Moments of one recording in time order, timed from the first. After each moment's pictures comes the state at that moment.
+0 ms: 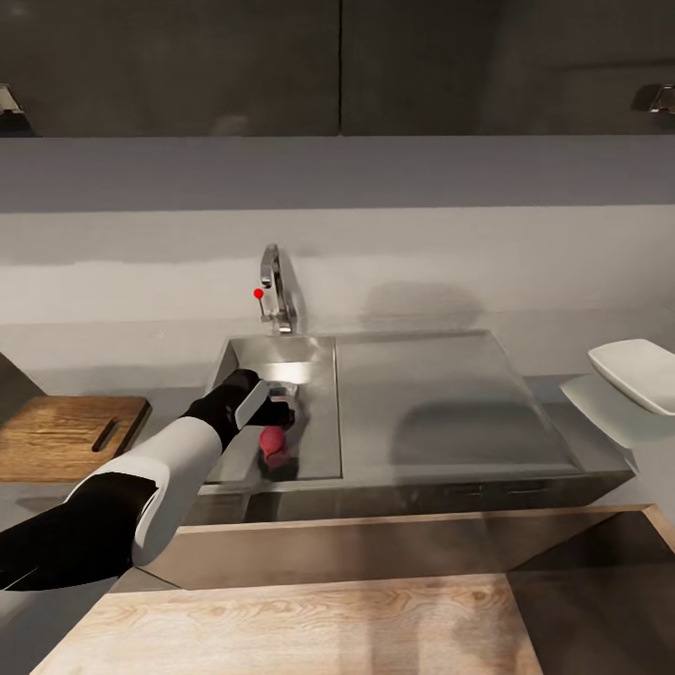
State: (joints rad) left arm -1.23 -0.11 -0.14 -0.30 0.25 0.81 0.15; right arm 0.21 -0.03 0.43 -0.39 -0.39 -0.80 -0.22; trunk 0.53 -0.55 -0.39
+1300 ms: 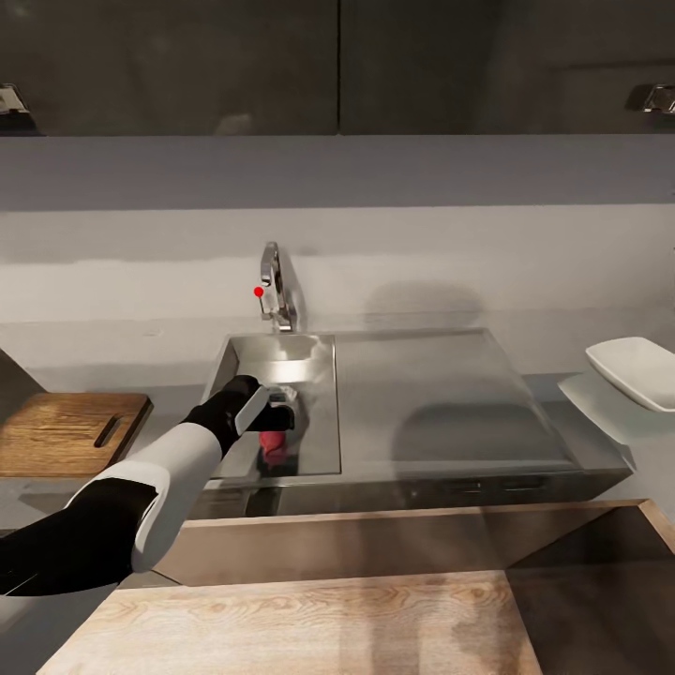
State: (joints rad) left arm -1.21 -0.11 -0.14 -0.30 0.25 0.81 0.16; right arm 0.21 -0.03 0.43 -0.38 -0.39 -0.80 -0.22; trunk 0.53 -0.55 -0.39
